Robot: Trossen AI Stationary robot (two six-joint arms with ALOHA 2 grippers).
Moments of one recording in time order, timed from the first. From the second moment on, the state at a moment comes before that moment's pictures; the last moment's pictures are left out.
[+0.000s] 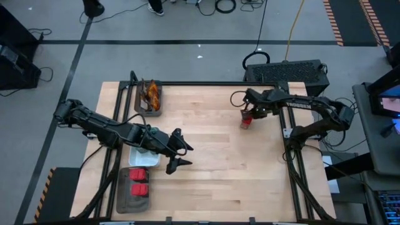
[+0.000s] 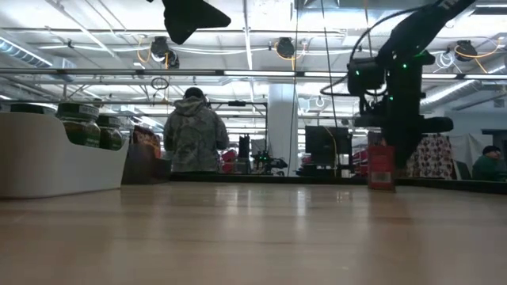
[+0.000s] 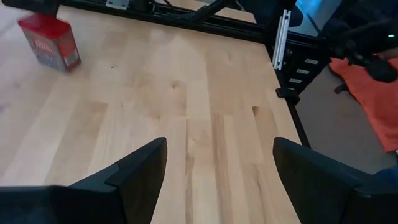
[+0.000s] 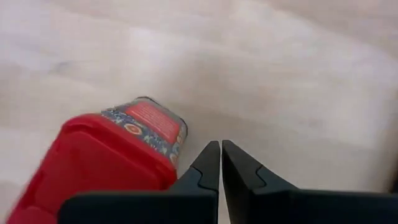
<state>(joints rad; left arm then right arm) -0.29 1.34 0.96 -0.11 -0.06 -0.32 -0.58 1.38 0.79 -0.84 0.10 0.79</state>
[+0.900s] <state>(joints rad) -0.27 1.34 0.96 -0.12 -0.07 -0.23 0.01 1.56 0.79 -0.15 0.09 1.24</state>
